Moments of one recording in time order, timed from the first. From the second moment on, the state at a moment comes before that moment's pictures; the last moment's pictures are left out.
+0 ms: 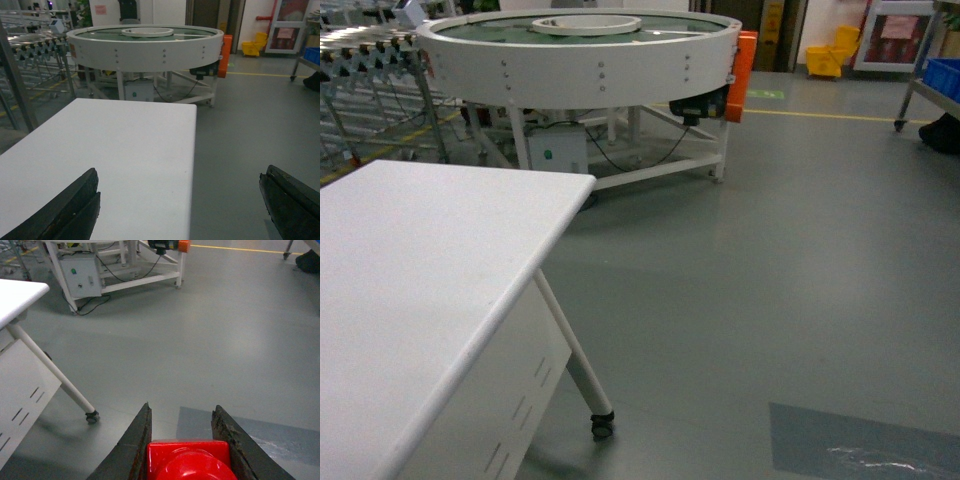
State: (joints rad) left arm 0.00 0.01 0.01 0.00 0.00 0.00; right arm -0.05 1.01 0.15 0.58 -0.05 0.00
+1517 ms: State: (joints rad) left arm 0.00 0.01 0.01 0.00 0.00 0.00; right arm -0.05 1.01 0.15 0.58 -0.05 0.00
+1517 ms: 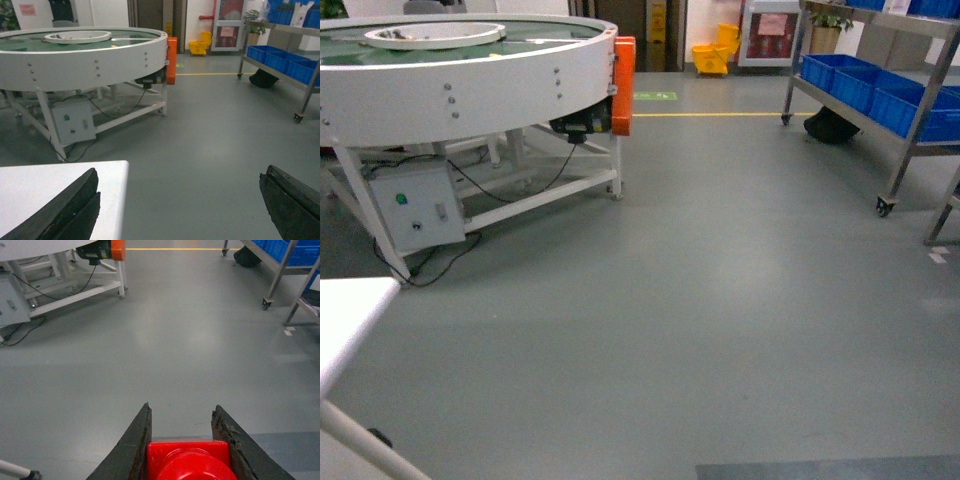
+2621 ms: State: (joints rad) left arm 0.00 0.01 0.01 0.00 0.00 0.00; right arm -0.05 1.01 0.15 0.58 -0.05 0.00
